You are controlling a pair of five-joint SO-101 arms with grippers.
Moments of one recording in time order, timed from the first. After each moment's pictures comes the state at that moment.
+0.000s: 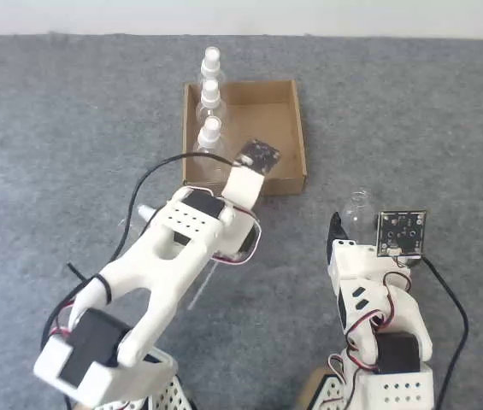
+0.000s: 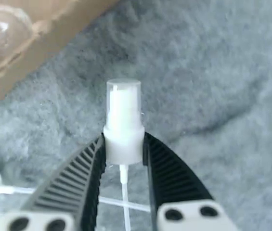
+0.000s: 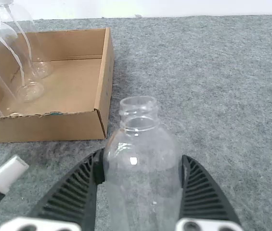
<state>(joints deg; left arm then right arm) 21.3 -5.9 40.2 56.9 -0.9 -7.1 -102.9 88.4 51.1 -5.1</state>
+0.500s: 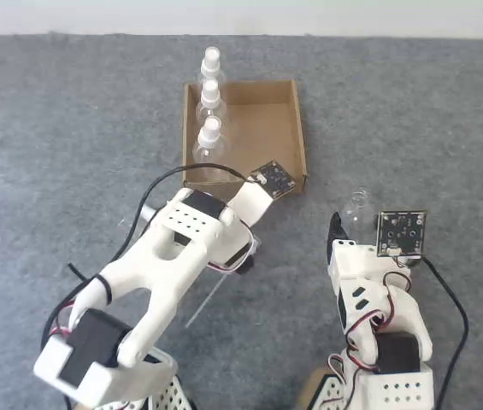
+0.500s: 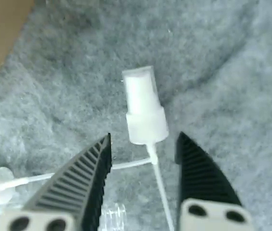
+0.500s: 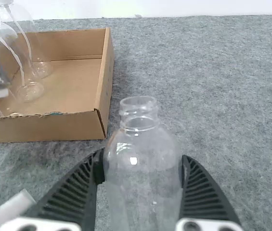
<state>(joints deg) 21.5 -6.0 40.3 63.7 -15.9 -7.1 -102.9 88.4 51.1 -5.1</state>
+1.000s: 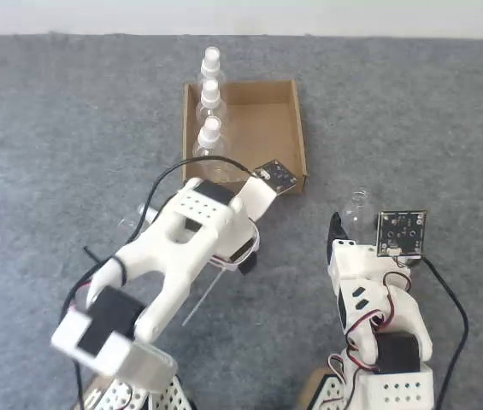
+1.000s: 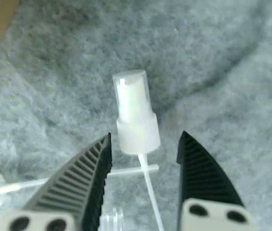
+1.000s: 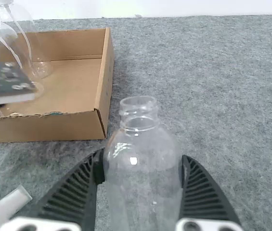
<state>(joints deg) 21.5 2.6 33.4 67.2 -14.2 -7.1 -102.9 88.4 51.1 -5.1</state>
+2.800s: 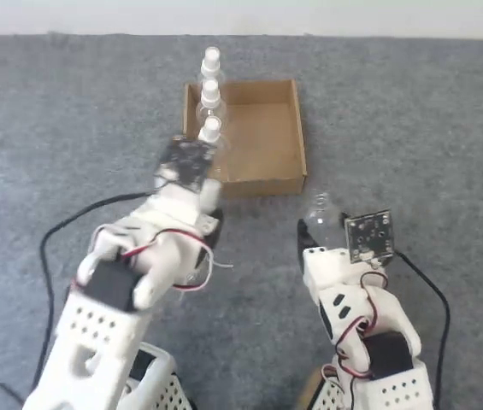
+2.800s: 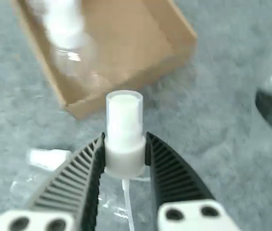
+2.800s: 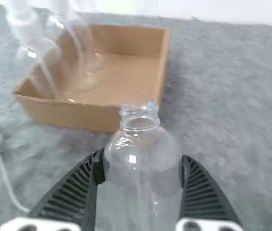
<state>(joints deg) 15.5 -56.8 51.6 66.5 1.9 -19.4 -102.9 88.4 49.9 -5.1</state>
